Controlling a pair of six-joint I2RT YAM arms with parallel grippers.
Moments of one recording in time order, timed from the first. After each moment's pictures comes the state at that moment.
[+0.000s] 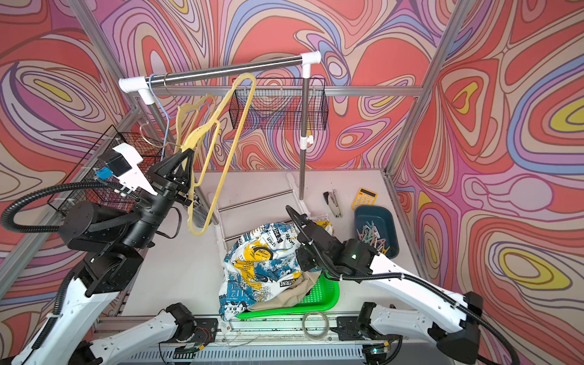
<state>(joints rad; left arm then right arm) -0.65 0.91 1.40 -0.07 -0.12 -0.09 0.98 1.13 1.08 -0.89 0.19 0.45</state>
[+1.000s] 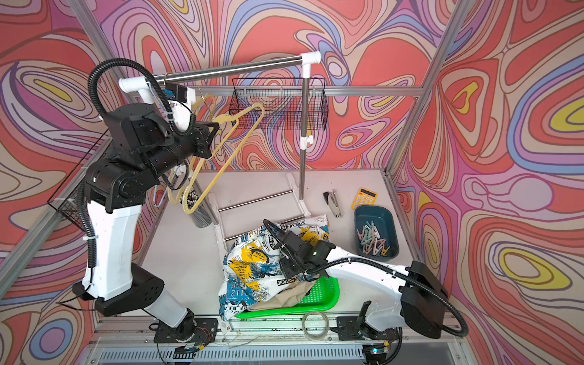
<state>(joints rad) -0.41 1.65 2.54 -1.03 0.03 -0.12 0.97 1.36 0.93 -0.62 0.01 0.46</state>
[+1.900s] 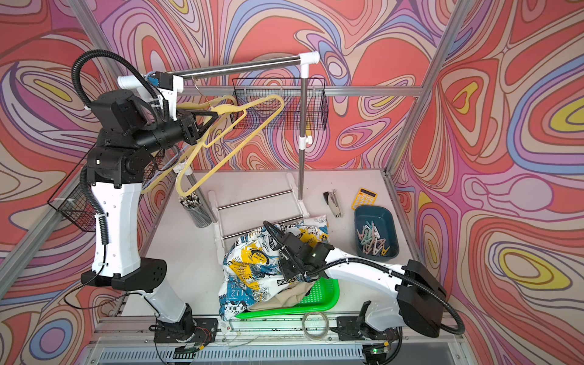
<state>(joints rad) -0.14 1.72 2.52 -0.83 0.68 -0.21 0.97 1.38 0.90 -0.57 0.00 0.46</state>
